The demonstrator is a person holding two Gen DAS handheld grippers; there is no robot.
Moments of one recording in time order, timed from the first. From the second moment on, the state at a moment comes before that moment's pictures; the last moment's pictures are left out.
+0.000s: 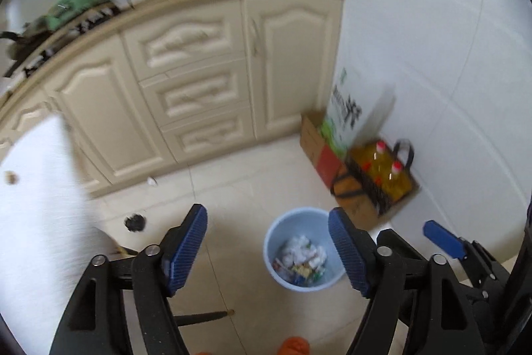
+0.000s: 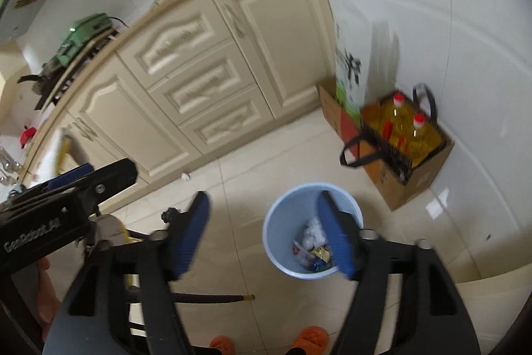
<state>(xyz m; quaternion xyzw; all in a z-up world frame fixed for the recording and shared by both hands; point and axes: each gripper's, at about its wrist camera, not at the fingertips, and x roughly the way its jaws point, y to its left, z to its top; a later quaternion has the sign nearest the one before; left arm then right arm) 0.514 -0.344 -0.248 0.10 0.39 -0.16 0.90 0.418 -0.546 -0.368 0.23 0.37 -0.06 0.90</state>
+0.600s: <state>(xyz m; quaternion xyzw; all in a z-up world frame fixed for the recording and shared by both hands) 0.366 0.006 -0.102 0.06 0.25 -0.03 0.96 0.431 -0.280 -0.172 0.06 0.29 0.07 0.95</state>
